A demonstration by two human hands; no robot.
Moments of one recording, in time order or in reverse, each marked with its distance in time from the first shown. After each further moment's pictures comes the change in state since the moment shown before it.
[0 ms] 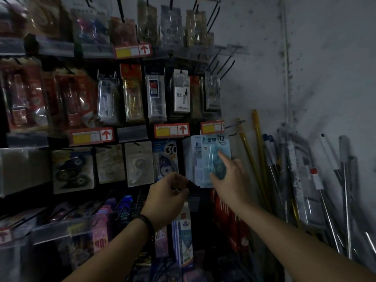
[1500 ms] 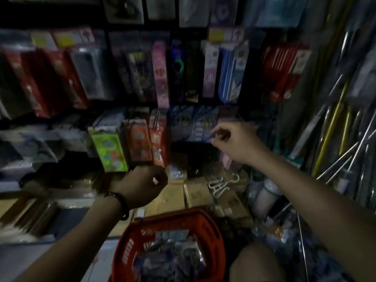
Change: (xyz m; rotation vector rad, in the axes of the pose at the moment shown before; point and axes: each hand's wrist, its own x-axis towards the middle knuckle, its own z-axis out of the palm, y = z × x) left_hand -0.384 -0.181 -0.075 0.417 -0.497 -0.310; right_hand -0.312 -0.047 0.009 0.054 -0.875 -0.002
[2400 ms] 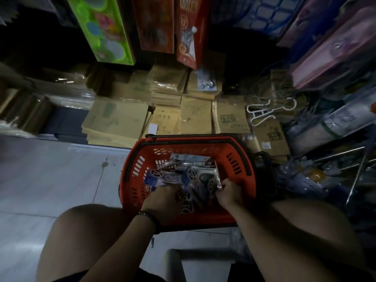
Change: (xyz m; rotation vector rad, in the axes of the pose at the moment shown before) left_hand -0.102 -0.128 0.300 -0.246 -0.547 -0.499; right_hand -0.188 0.198 0.437 -0.072 -0.511 0.863
